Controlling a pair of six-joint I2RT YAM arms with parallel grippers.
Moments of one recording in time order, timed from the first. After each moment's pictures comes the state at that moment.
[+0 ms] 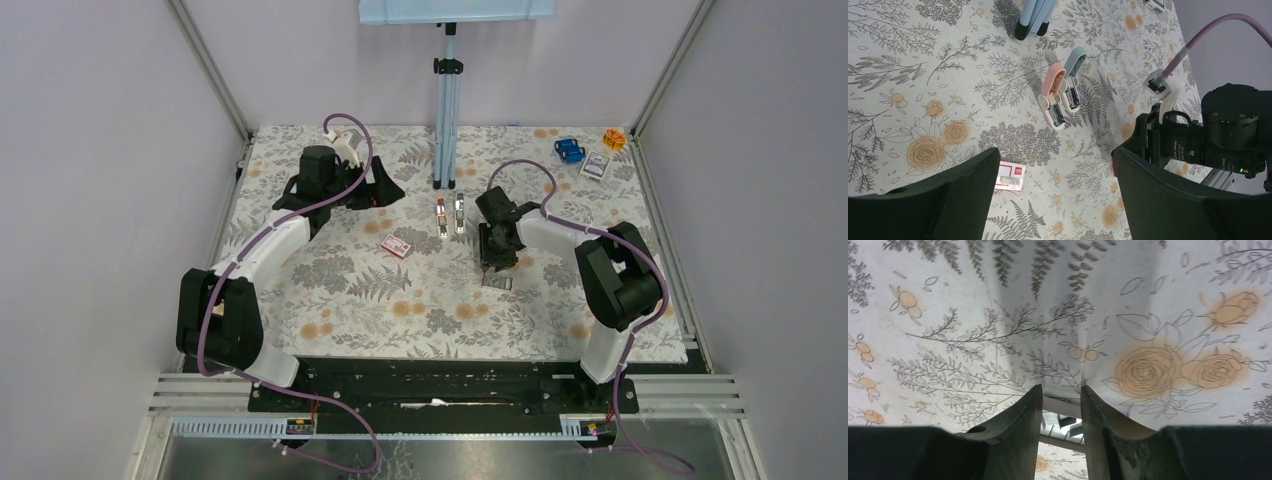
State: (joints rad) left arm -0.24 1.50 1.09 -0.09 0.46 -0.44; right arm 0.51 1.81 1.12 -0.57 0.04 0.48
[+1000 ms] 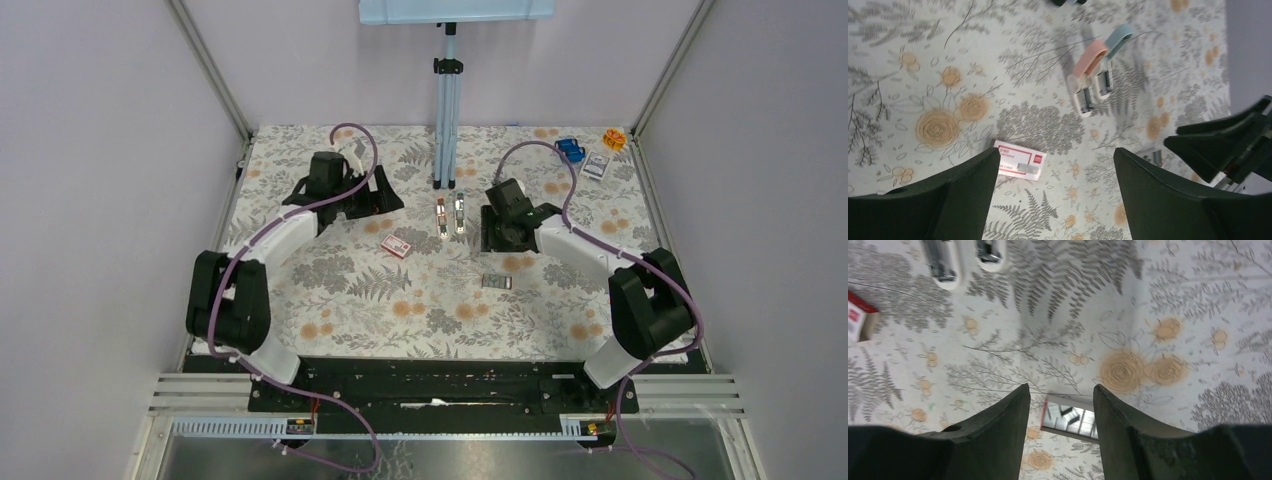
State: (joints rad) left arm -0.25 1.57 1.09 -0.13 0.42 -0.45; right arm 0.53 1.61 1.09 -0.48 0.13 0.45
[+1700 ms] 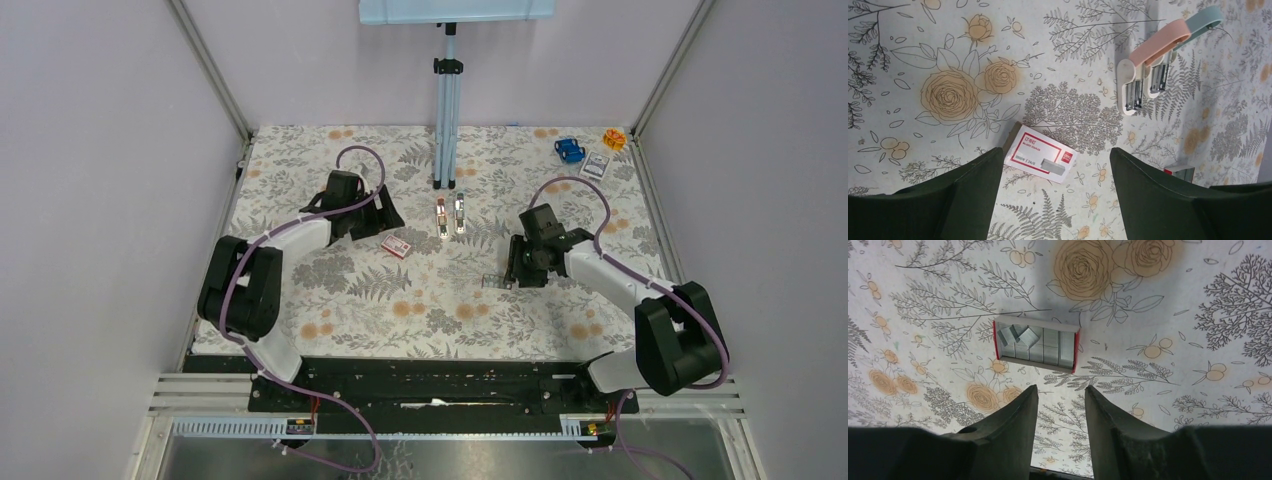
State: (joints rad) left arm -0.30 1.67 1.02 -0.12 0.26 -0.56; right arm 0.41 1.40 0.82 -0.57 -0.06 0.56
